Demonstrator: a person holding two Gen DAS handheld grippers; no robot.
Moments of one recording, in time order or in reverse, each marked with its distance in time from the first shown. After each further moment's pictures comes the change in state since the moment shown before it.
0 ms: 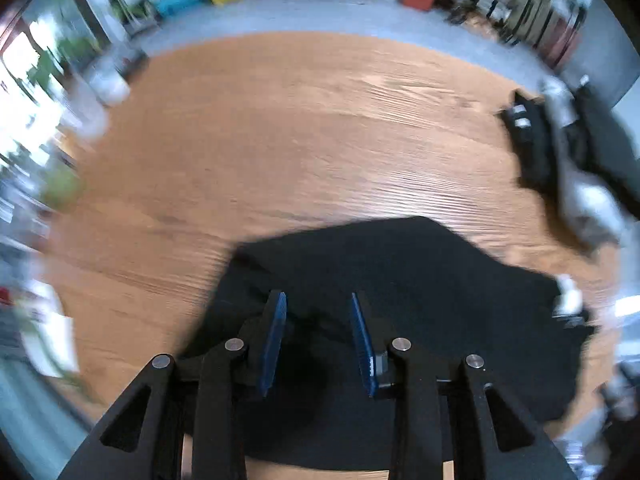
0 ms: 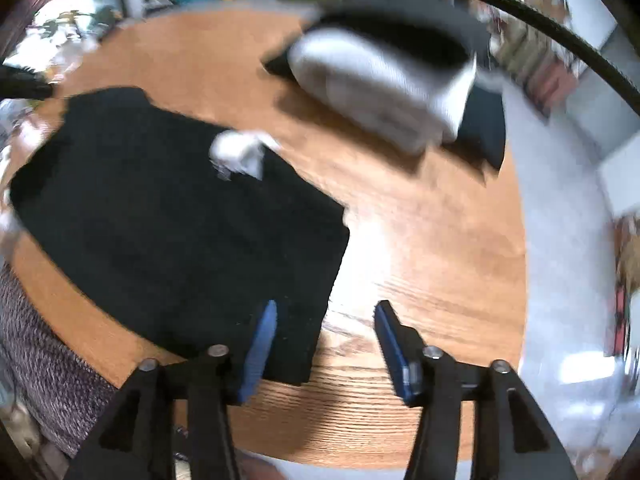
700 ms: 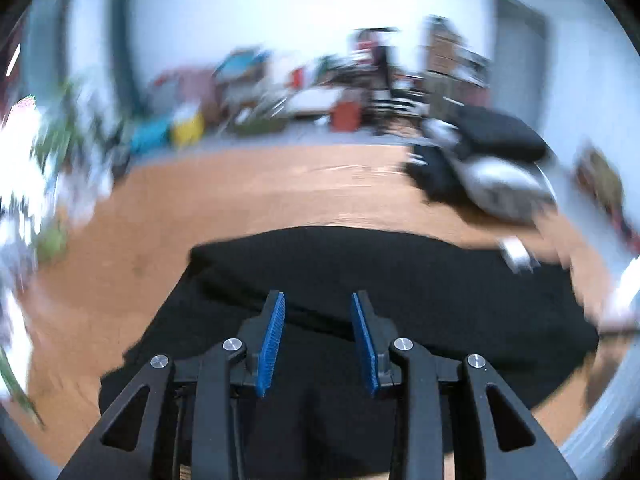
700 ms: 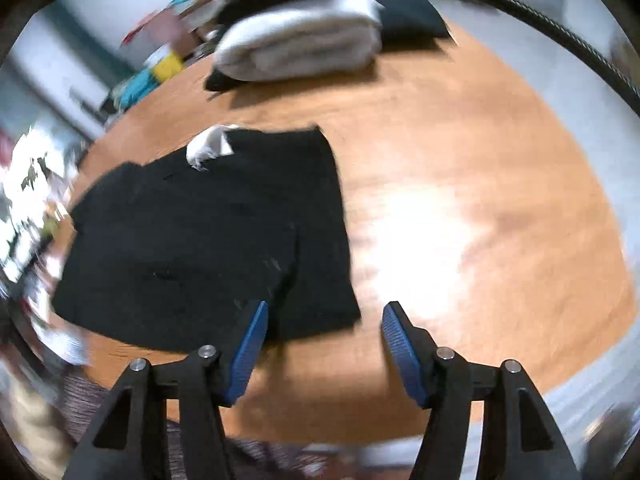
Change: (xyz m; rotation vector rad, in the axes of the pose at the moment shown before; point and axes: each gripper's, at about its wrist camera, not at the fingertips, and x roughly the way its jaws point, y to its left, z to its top) left arm 0.011 -0.089 -0.152 0.350 -0.616 -0.015; right arm 0.024 -0.002 -0.084 0.578 -0.019 0.263
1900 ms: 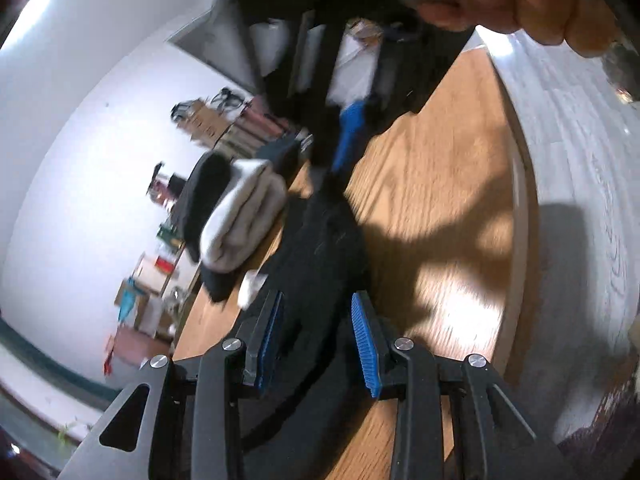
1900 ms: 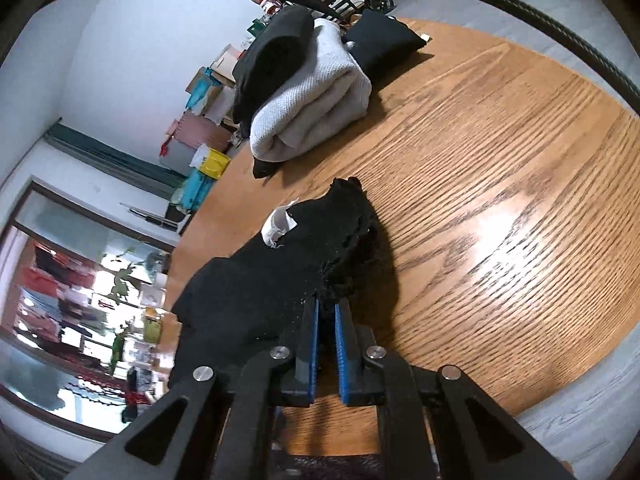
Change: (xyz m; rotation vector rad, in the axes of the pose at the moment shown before) left arm -0.055 -0.259 -0.062 1.008 -0.274 -0.094; right arm -0.025 -0.028 0.003 0.266 -0.197 0.345
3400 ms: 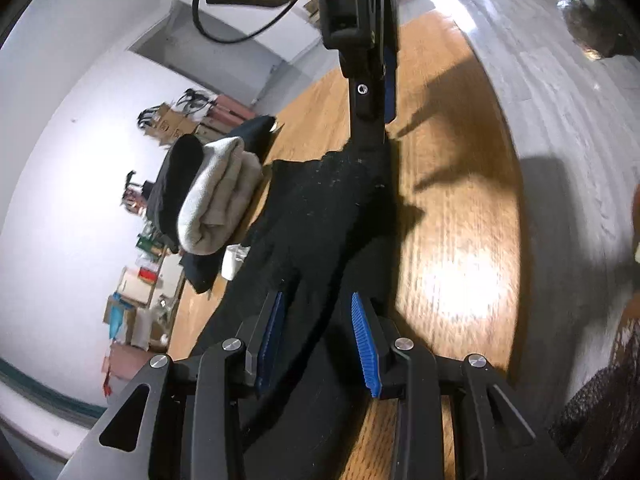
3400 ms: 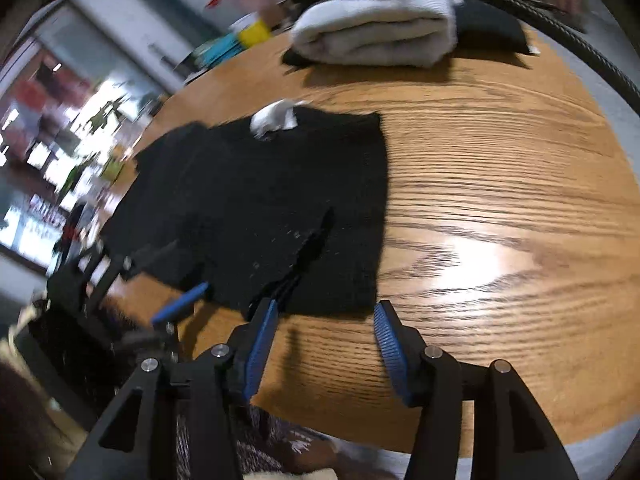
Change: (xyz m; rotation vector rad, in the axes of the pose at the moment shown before) left arm 0.003 0.011 -0.045 0.118 0.033 -0.104; right arm 0.030 0.001 0.006 -0.539 0.368 -0.134
